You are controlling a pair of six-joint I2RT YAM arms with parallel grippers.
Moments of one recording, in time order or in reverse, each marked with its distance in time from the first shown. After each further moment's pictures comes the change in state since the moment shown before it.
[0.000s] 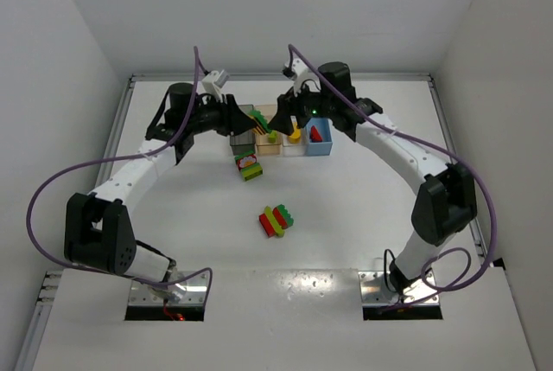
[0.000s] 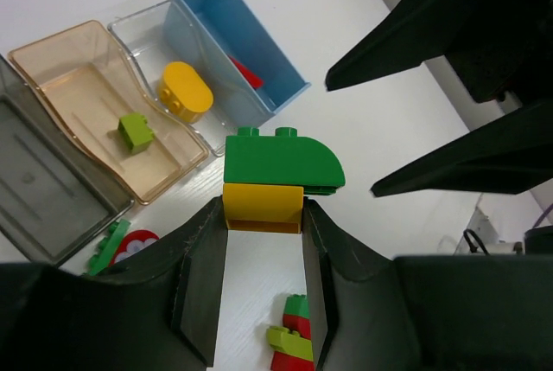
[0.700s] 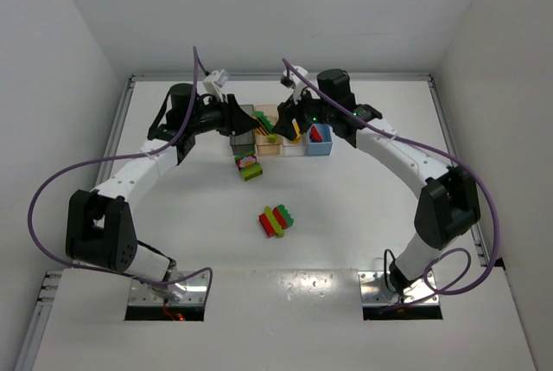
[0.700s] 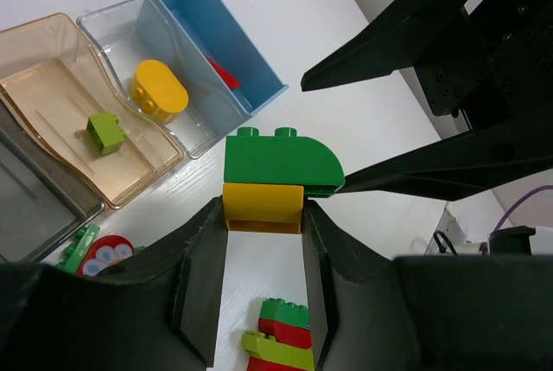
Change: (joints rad) left arm -0.004 0.016 -0.014 0.057 0.049 -0.092; right arm 0.037 -0.030 -0.076 0.023 0.120 -0.126
